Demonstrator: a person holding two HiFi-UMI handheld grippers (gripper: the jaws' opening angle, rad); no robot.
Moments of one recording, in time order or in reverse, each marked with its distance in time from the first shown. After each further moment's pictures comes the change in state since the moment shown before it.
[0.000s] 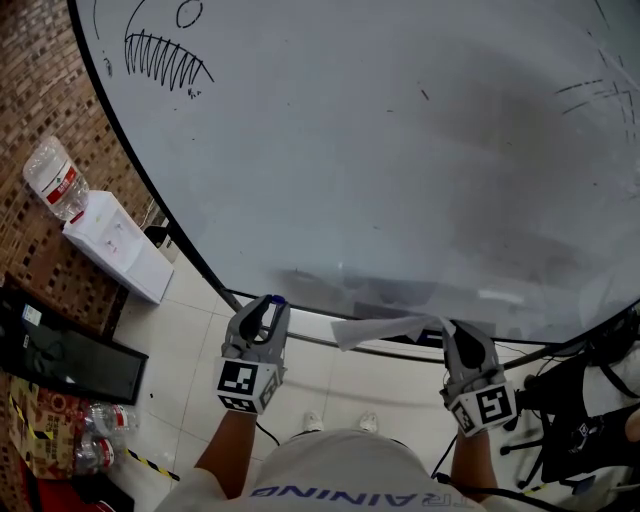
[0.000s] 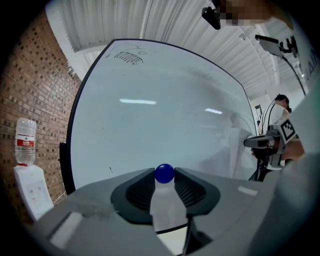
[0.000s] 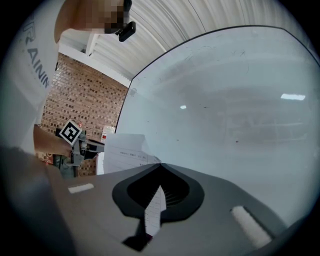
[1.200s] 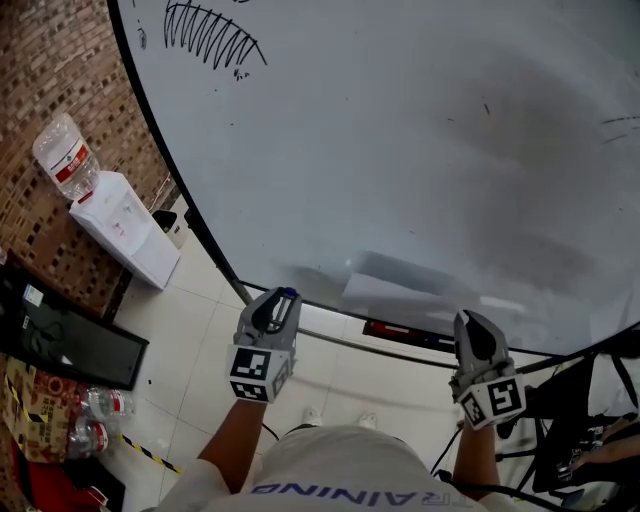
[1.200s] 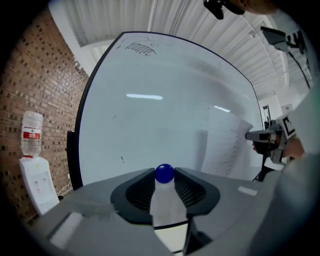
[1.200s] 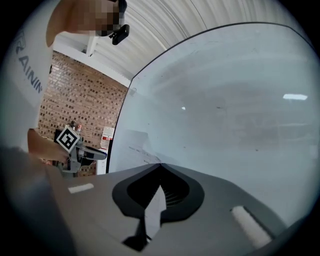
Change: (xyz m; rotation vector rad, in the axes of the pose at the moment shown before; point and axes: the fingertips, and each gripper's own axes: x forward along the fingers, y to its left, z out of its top) left arm 0.006 0.033 -0.013 -0.044 0.008 0.055; right arm 0.033 0.007 0.016 -0.003 -0.009 0.013
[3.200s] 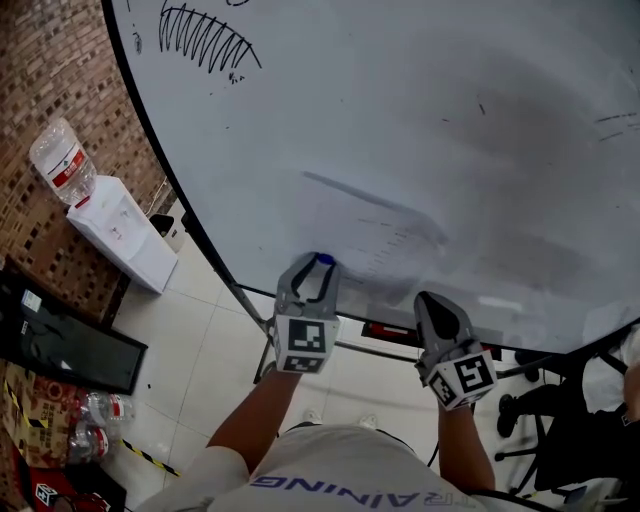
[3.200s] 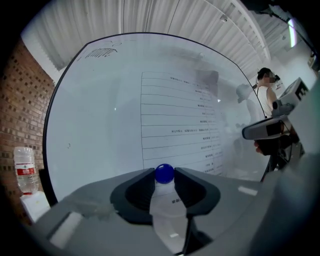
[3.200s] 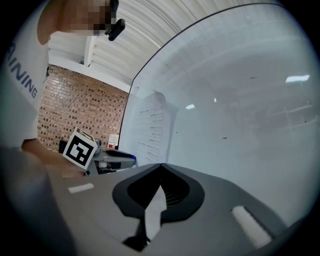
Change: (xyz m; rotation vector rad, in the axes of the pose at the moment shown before) left arm 0.075 -0.040 0.045 0.220 -0.059 0.027; right arm 0.063 0.039 0.001 0.084 -0.049 0.087
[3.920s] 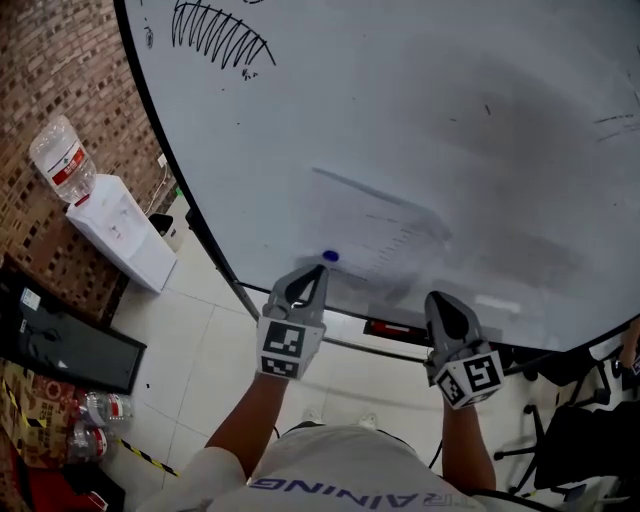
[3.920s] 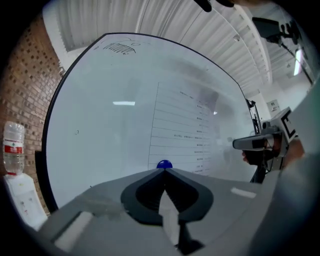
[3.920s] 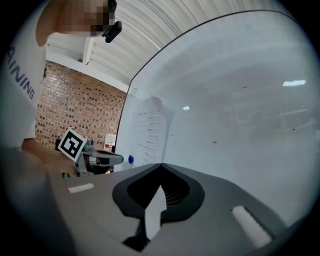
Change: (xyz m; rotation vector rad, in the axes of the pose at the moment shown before) left arm -0.026 0.006 -0.004 -0.092 -0.037 -0.123; right arm -0.013 -0.006 0.002 0.008 -0.004 -0.042
